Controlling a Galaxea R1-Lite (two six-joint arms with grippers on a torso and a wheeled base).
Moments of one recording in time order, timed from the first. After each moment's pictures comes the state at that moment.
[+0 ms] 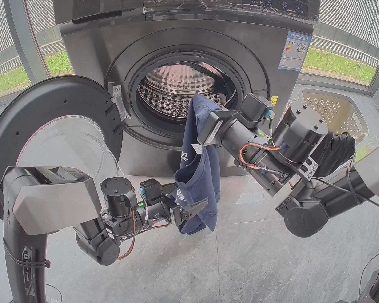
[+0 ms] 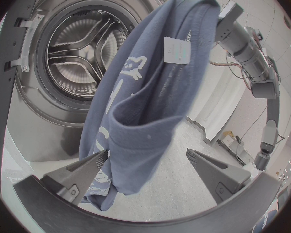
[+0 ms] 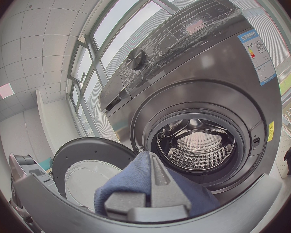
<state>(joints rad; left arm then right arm) -0.51 2.31 -0.70 -1.55 -0.39 -0.13 0.76 2.02 -1.06 -1.34 -0.08 0.20</state>
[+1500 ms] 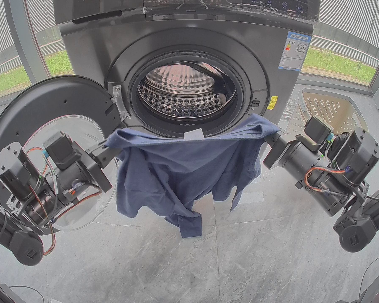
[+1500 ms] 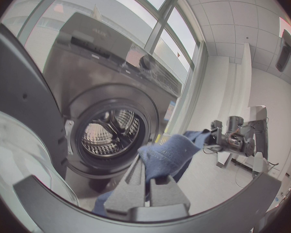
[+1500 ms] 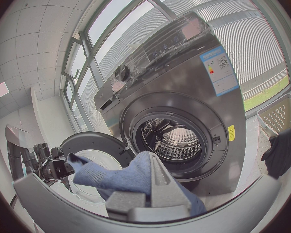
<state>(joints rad) -0.37 1.68 -0.40 -1.55 -0.37 -0.16 0.64 1.77 -0.61 -1.47 -0.03 0.23</state>
